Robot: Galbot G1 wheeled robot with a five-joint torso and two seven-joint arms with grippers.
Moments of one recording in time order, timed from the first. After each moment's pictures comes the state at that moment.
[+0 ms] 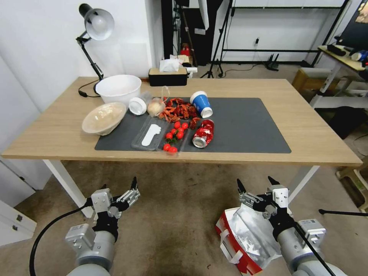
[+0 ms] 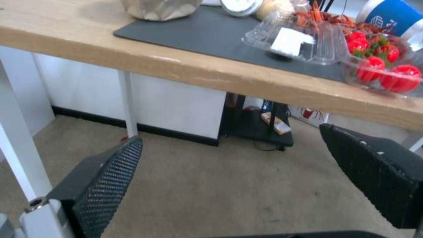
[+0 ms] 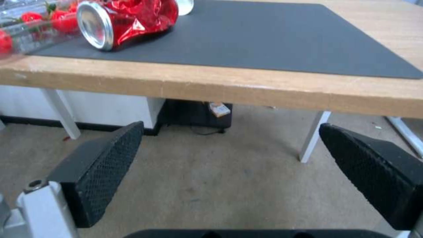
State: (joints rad) left arm 1.82 -1.30 -0.42 -2.40 -0.42 0.18 -0.40; right arm -1.80 1.50 0.62 2.41 0.07 -0.34 -0.12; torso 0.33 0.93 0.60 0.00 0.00
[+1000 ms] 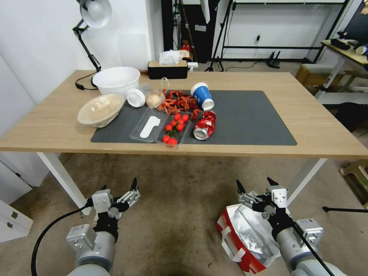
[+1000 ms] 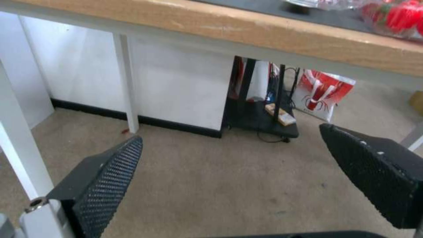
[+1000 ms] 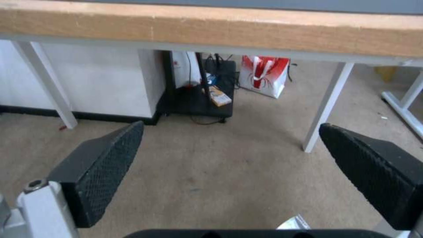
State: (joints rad) left arm 1.82 -1.30 -0.42 -2.39 -0.42 0.19 -0.40; right arm -1.80 1.49 0.62 2.39 0.07 -0.34 -0.12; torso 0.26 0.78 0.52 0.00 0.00
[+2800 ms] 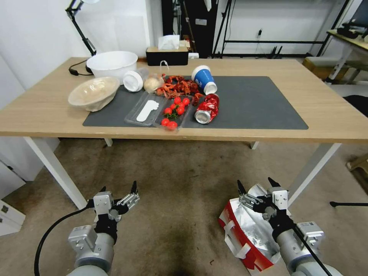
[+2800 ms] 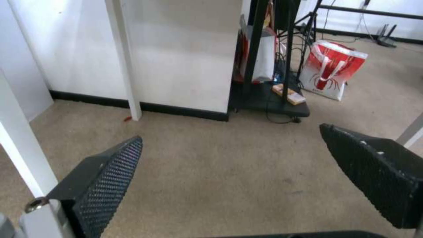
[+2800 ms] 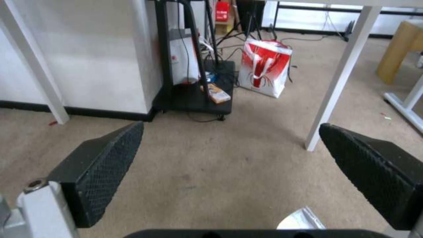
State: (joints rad) left arm 1.83 -1.27 -0.43 -2.37 -0.39 0.19 -0.39; right arm -1.81 1.49 0.62 2.37 0.07 -0.27 -0.13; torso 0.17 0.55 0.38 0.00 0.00
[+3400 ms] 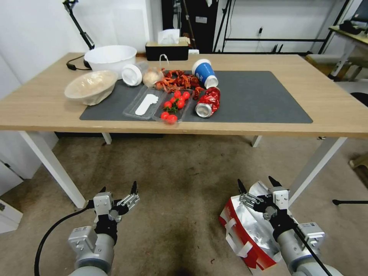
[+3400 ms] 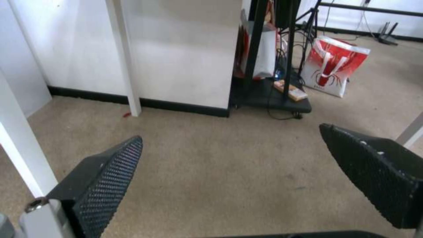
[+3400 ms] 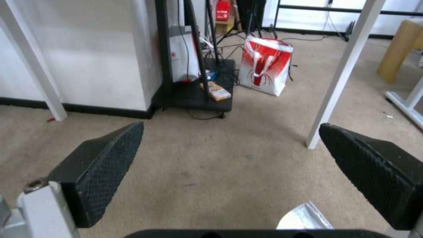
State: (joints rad) left arm 1.84 -1.28 -0.42 -2.38 -0.38 0.18 -0.39; right arm -1.81 1.49 0.63 2.37 0.07 -0.26 -0.13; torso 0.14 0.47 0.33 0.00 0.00
